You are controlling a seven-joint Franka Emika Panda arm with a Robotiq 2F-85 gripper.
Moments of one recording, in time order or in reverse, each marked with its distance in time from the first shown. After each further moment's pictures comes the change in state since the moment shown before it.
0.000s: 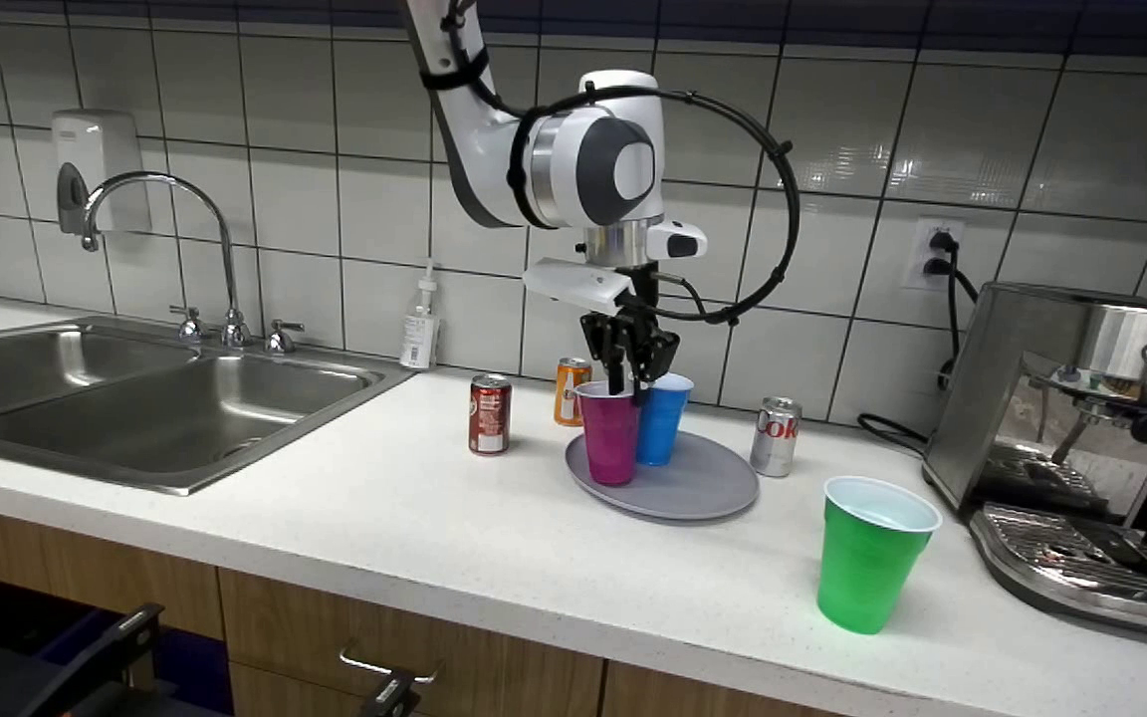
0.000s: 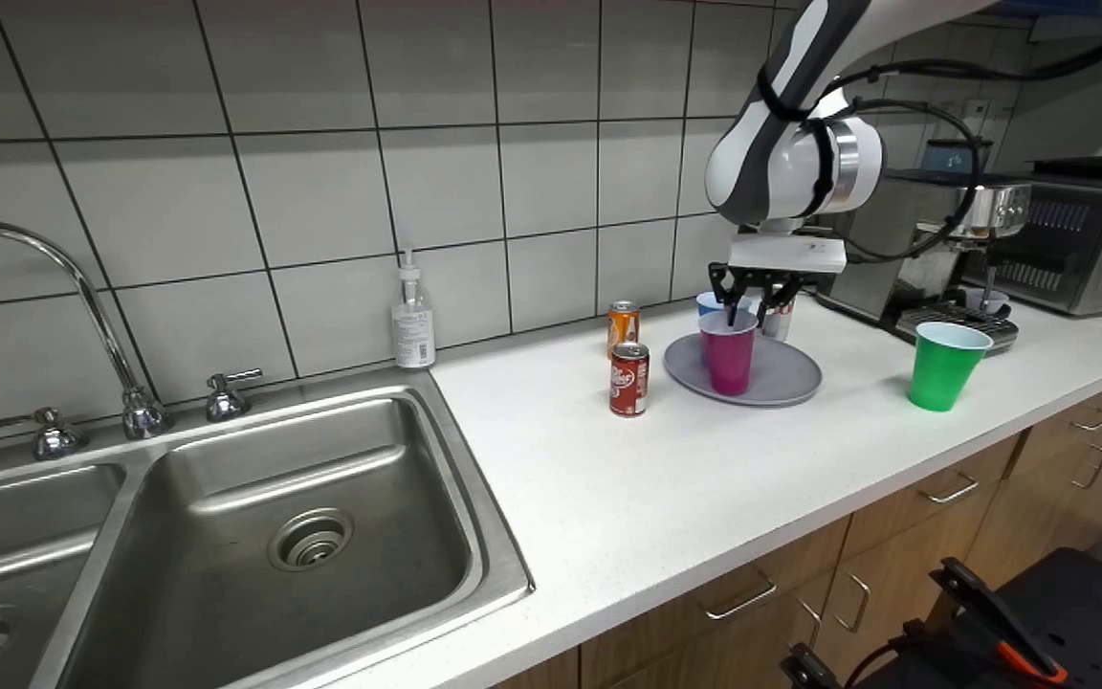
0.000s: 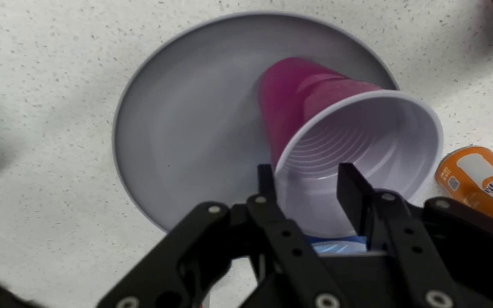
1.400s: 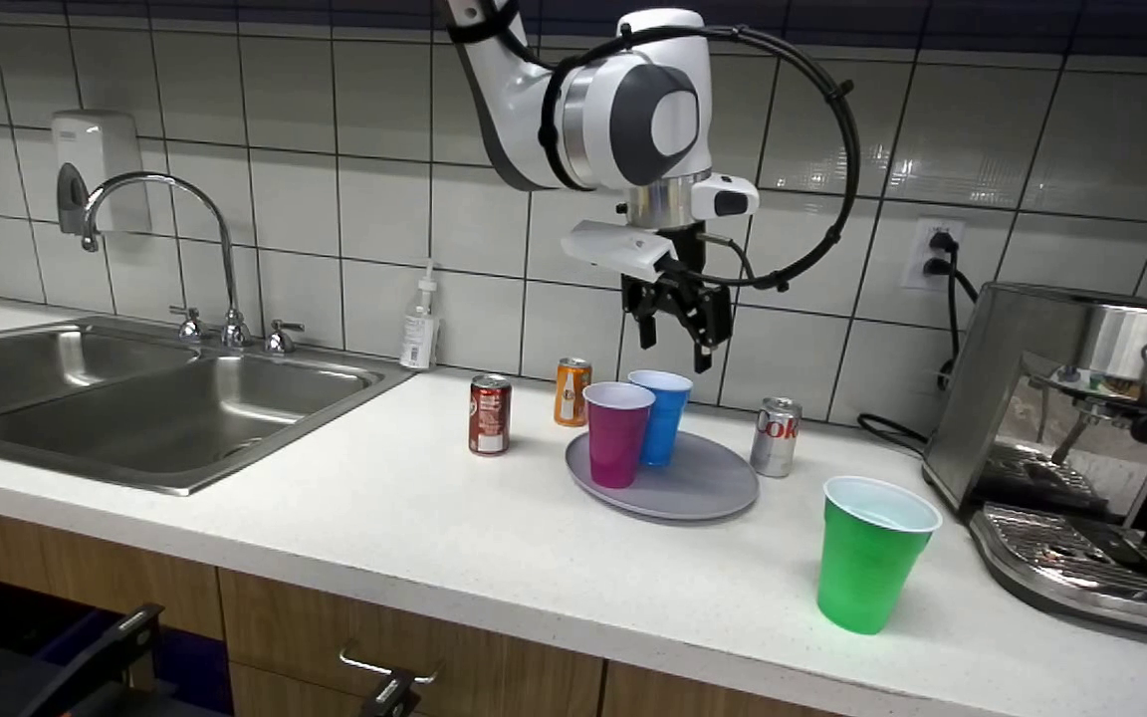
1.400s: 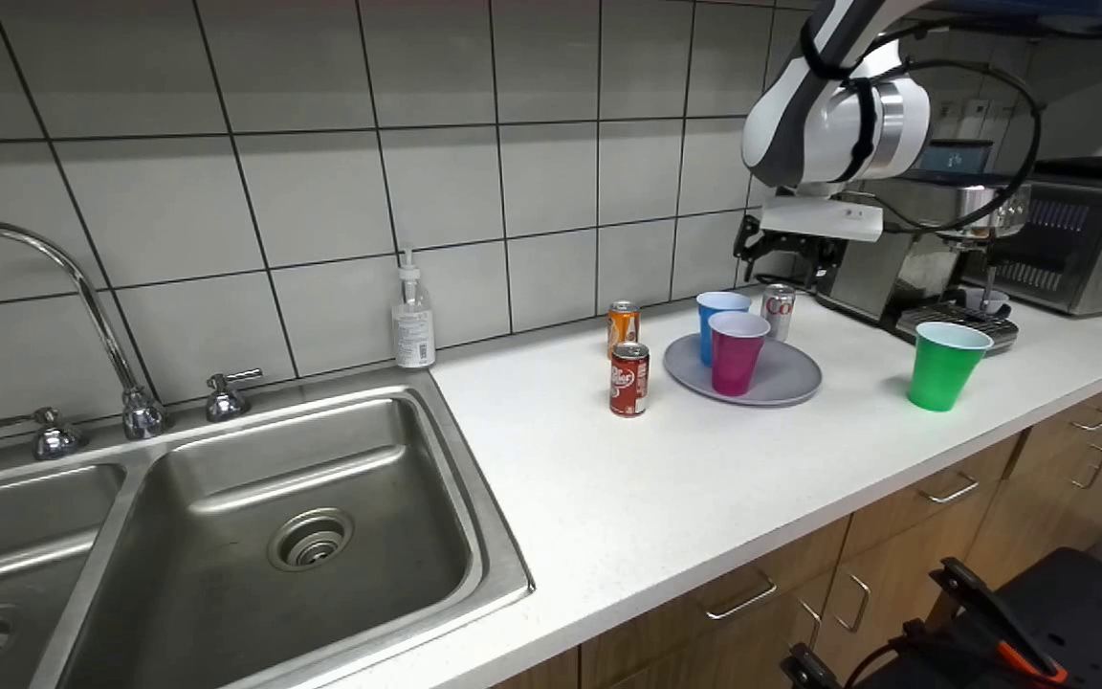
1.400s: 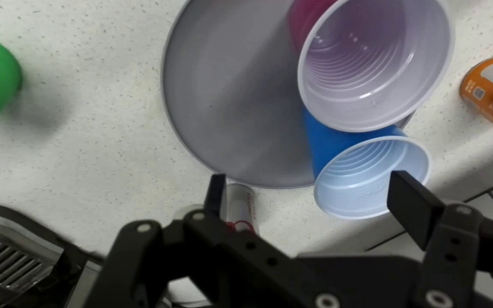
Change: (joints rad) arm -0.026 -0.083 -0.054 -0.016 0.031 0.026 0.001
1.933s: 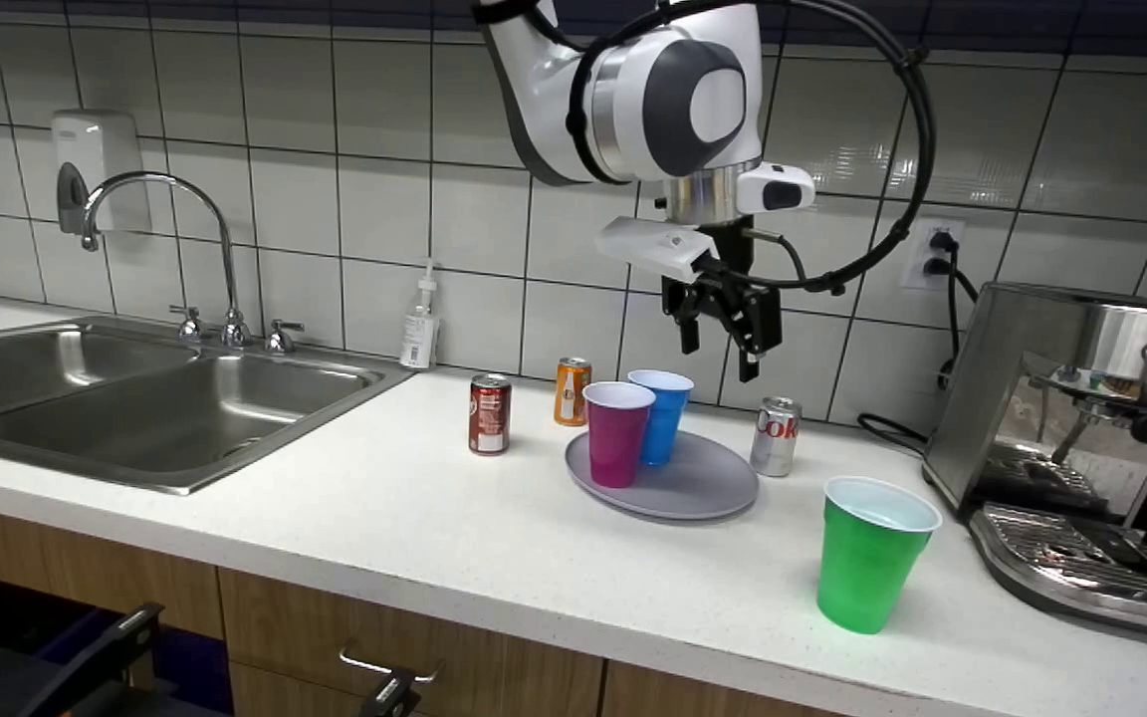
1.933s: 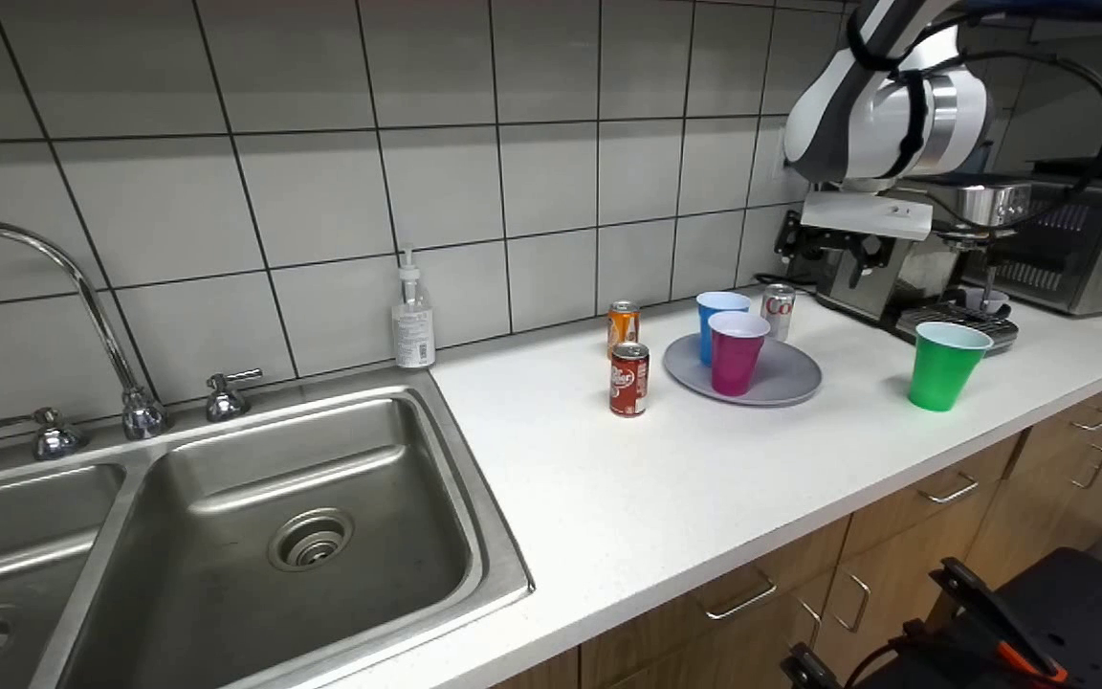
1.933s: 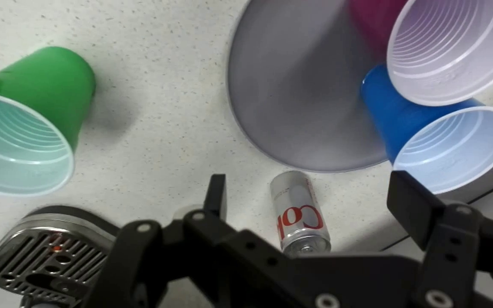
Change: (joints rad) arm -0.023 -0.051 -0.067 -0.065 0.000 0.026 0.011
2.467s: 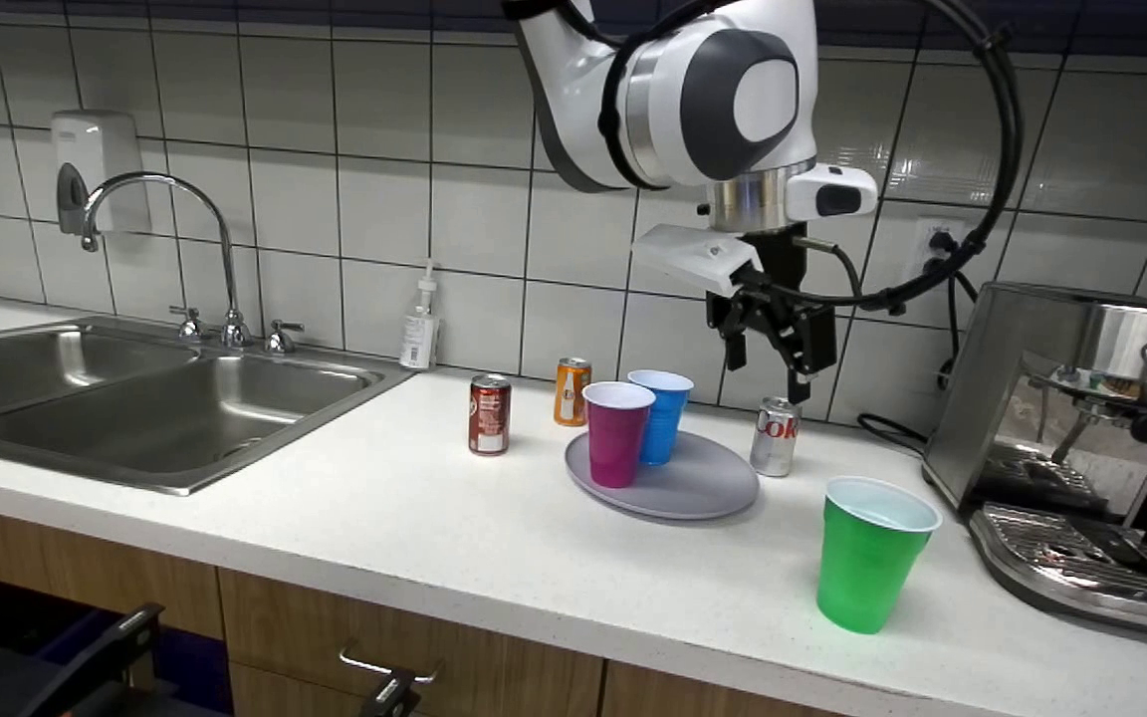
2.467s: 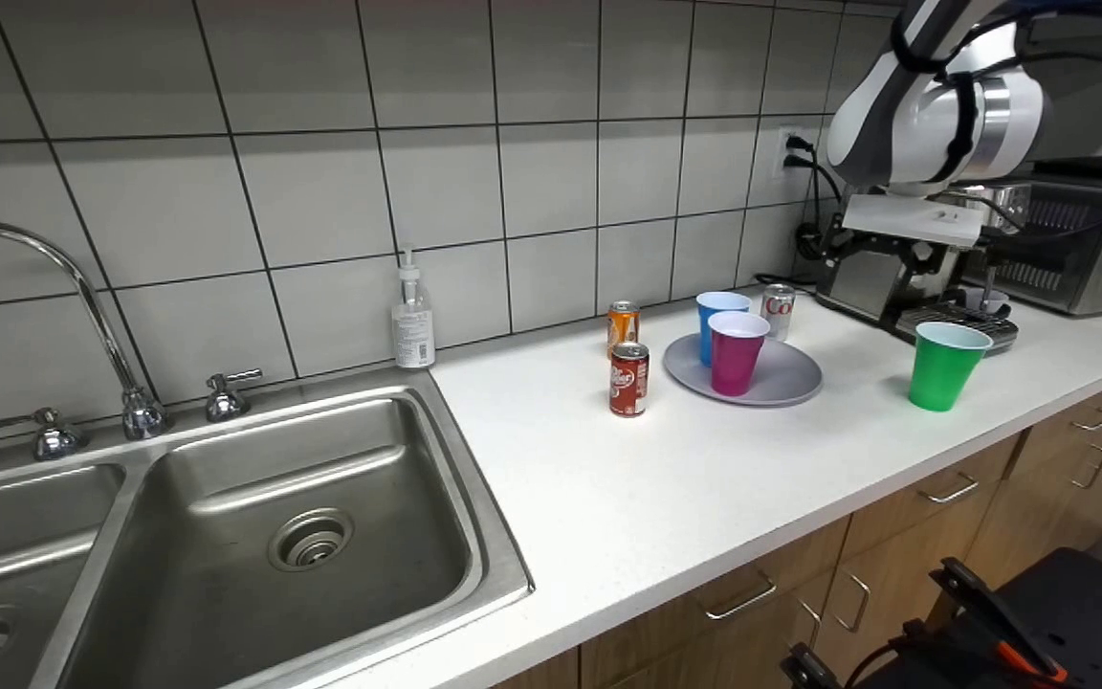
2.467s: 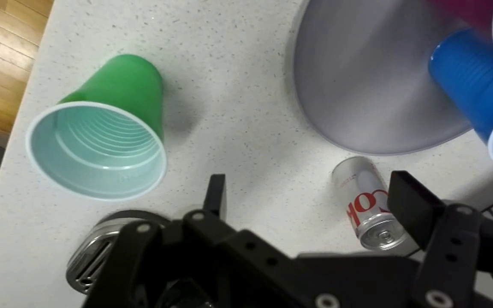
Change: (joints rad) arm -0.029 -0.016 -0.065 -0.040 0.000 0.021 0.028
